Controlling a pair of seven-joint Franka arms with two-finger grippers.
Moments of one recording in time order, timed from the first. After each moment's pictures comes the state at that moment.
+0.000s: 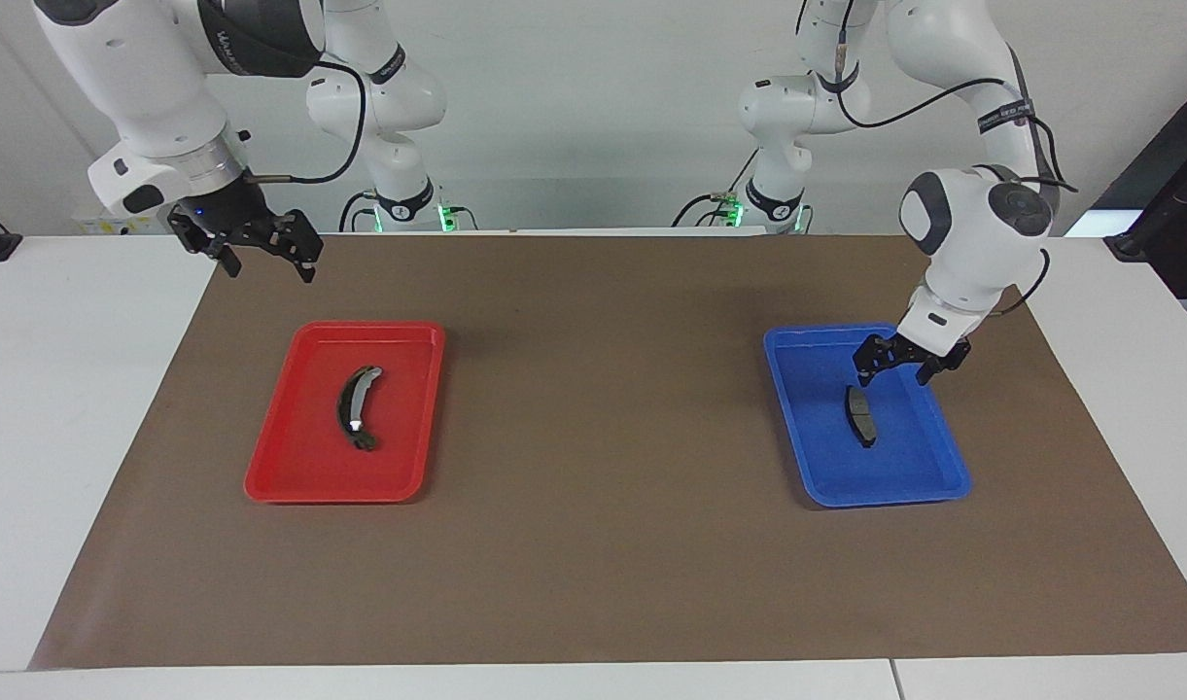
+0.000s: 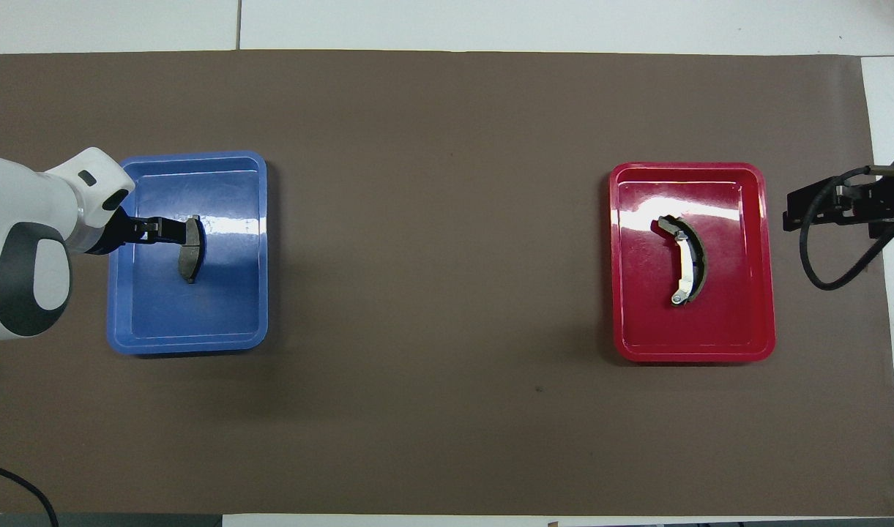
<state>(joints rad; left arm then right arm) -0.03 0.11 0.00 -2.10 -0.02 2.27 0.05 0.11 -0.01 -0.12 -1.61 -0.01 1.55 0.11</state>
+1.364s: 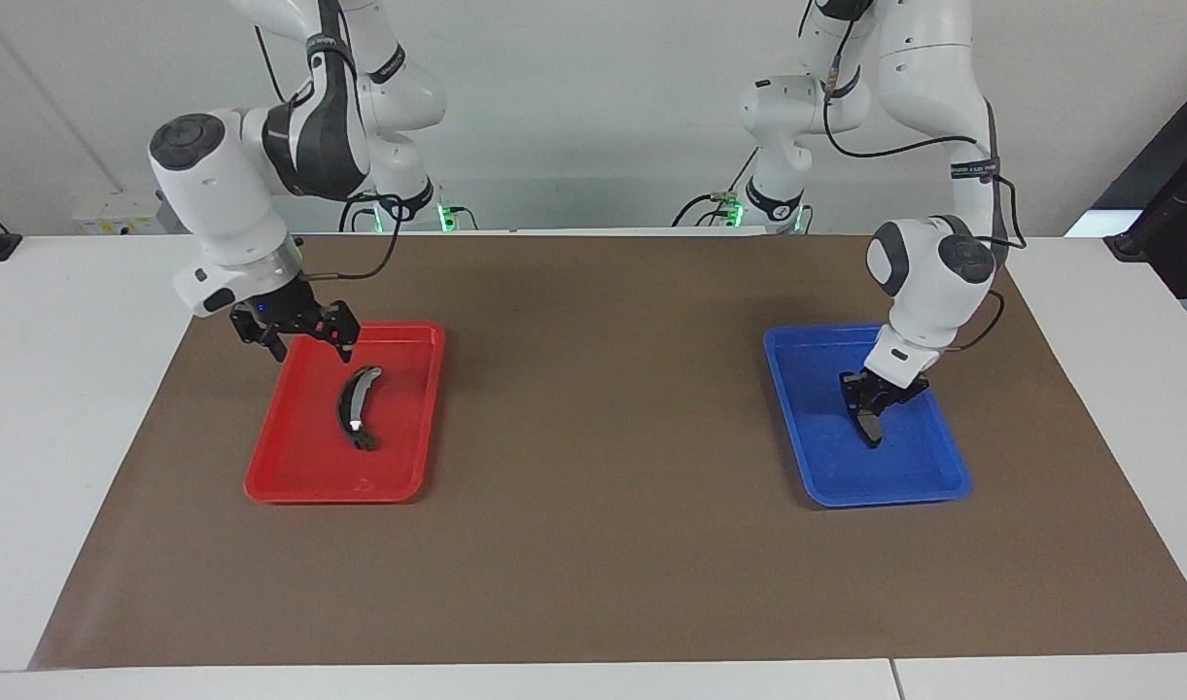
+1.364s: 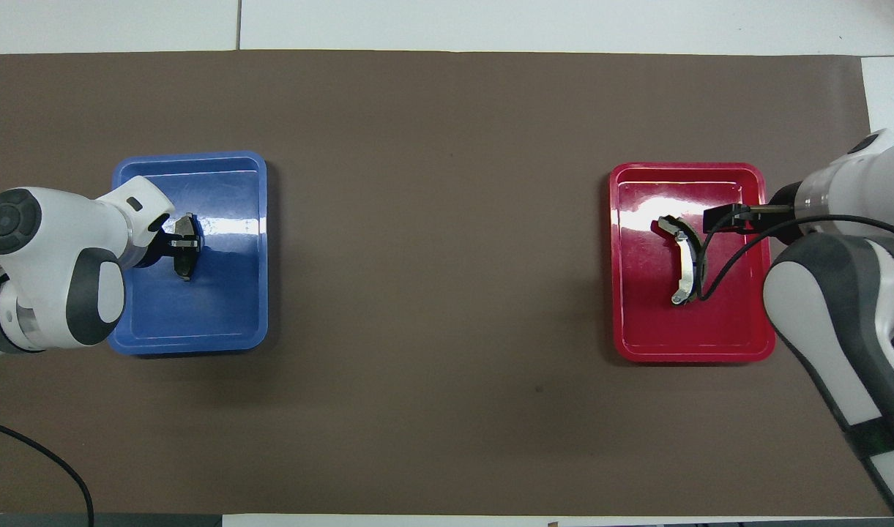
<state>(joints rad) -0.04 0.16 -0.01 -2.18 -0.02 2.41 0.05 0.11 0.01 -0.12 -2.10 0.04 2.20 0.03</state>
